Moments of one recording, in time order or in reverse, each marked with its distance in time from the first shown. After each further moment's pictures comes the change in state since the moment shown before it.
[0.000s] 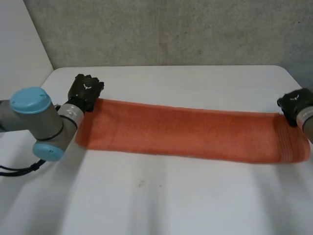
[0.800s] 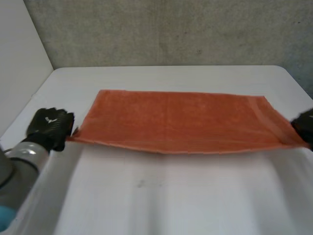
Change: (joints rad) left arm 0.092 0.675 -0.748 -0.167 -0.113 -0.116; right arm -0.079 -0.496 0.306 0.486 -0.063 -0.089; left_hand -0.003 0.000 0.000 0.000 0.000; right_hand 0.000 0.000 0.000 0.000 0.000
